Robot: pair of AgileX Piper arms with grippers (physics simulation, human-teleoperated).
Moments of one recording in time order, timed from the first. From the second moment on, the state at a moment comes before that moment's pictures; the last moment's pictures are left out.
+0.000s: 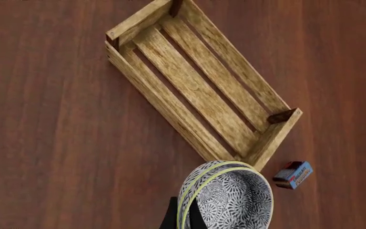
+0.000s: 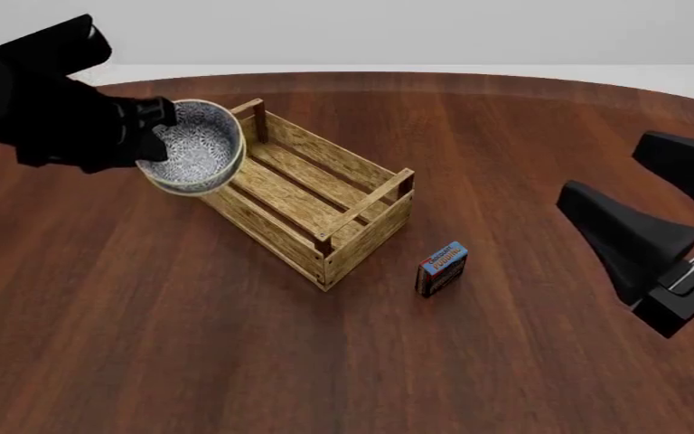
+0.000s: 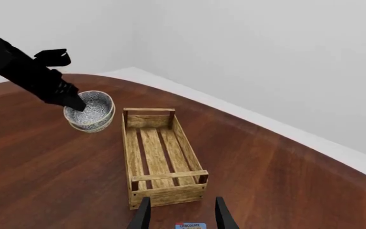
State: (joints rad) left arm -0.27 1.28 -1.12 0.73 -0.43; right arm 0.56 0.49 -0.47 0.04 -0.16
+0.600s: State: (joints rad) left arm -0.27 1.47 -1.41 0.81 -0.43; right arm 0.55 0.52 -0.46 0.01 -0.16
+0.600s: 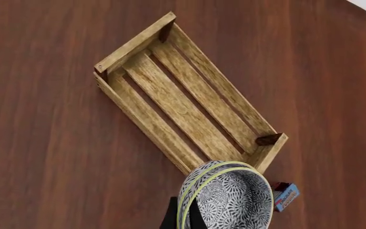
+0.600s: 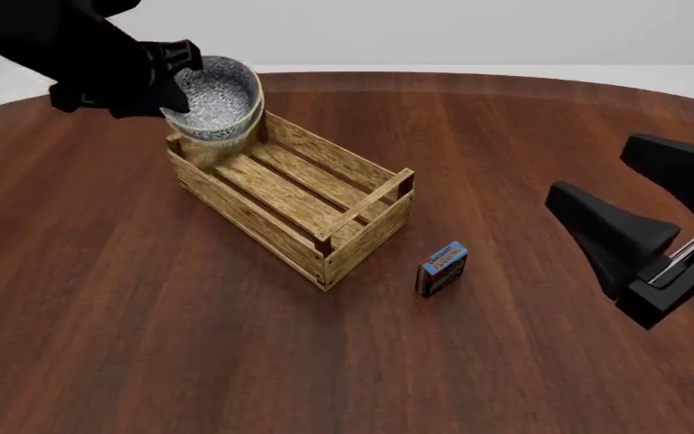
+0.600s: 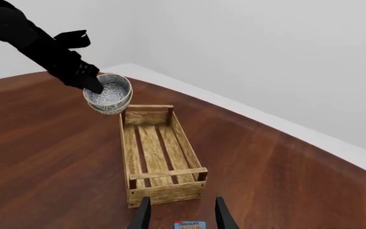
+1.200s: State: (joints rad) left arm -0.28 1.79 -1.73 0.86 -0.47; right arm 0.52 0.57 -0.45 -0.02 -0.14
